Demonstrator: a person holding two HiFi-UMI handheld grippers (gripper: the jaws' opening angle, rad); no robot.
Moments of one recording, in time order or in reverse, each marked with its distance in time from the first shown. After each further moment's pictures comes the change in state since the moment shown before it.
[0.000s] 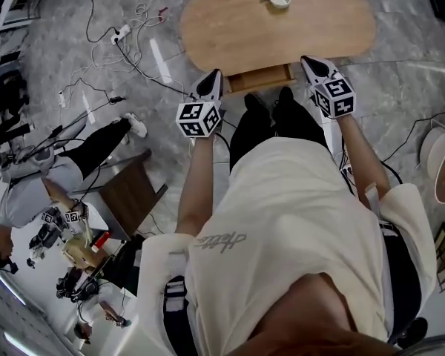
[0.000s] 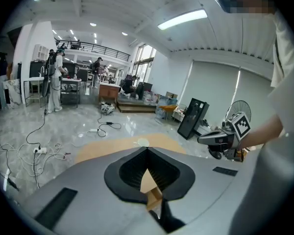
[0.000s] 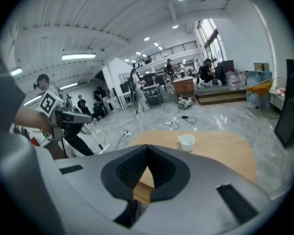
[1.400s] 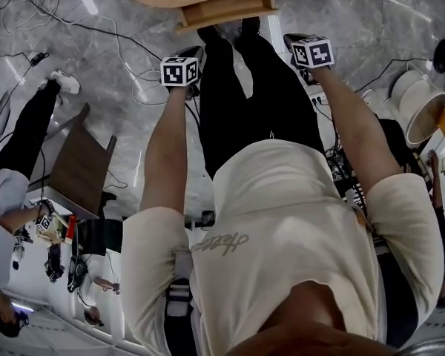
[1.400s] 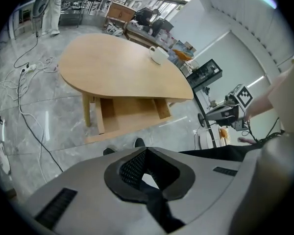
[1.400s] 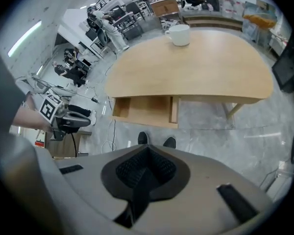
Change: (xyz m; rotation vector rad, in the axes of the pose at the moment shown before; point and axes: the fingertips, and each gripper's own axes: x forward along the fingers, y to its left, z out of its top) left arm 0.085 0.112 -0.442 -0.274 0.702 -0.161; right arm 0.140 0.013 -0.370 0.301 0.770 -0.039
